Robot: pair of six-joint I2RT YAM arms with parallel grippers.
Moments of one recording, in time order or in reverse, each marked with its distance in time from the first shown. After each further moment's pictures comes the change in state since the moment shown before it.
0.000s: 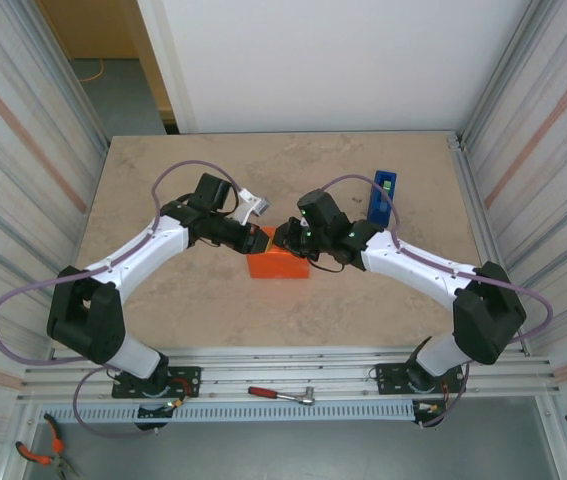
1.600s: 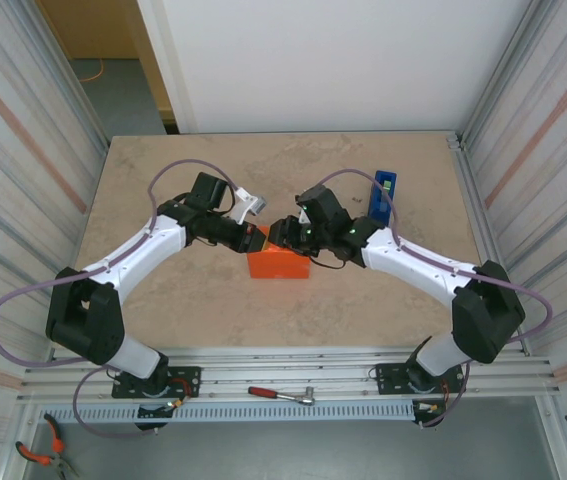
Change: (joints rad) left arm 0.017 -0.005 0.000 -0.015 -0.004 0.026; right arm -0.013 0.007 0.013 0.022 -0.067 -0.099
